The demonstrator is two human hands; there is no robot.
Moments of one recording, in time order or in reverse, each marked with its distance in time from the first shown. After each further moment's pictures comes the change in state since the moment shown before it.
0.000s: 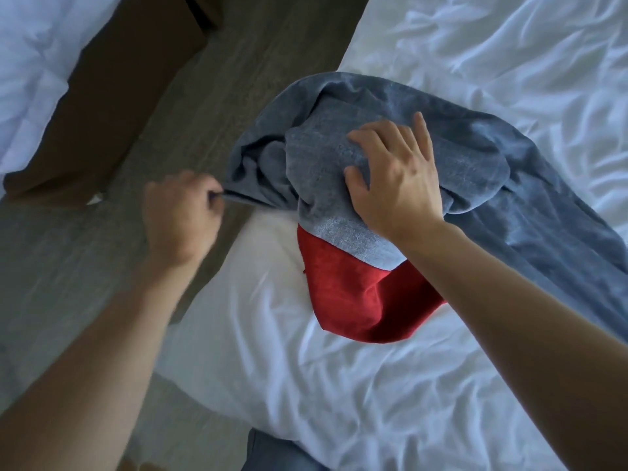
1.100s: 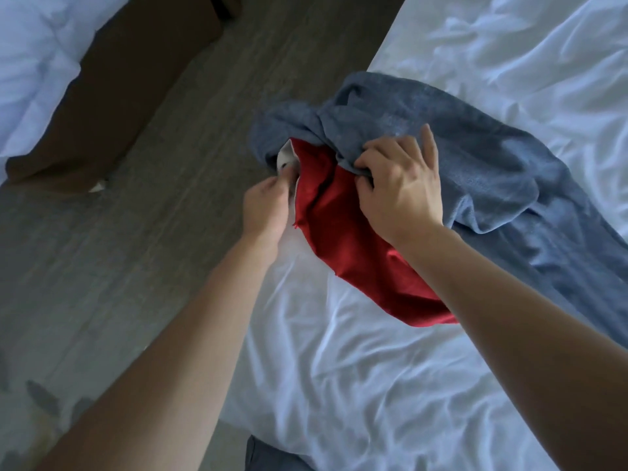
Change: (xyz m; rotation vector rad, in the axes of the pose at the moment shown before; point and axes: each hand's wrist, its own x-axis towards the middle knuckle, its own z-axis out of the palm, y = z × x) left_hand 0.026 0.075 0.038 -1.253 -0.254 -0.921; right_hand 0.015 -0.007 0.038 -0.065 -0.045 -0.028
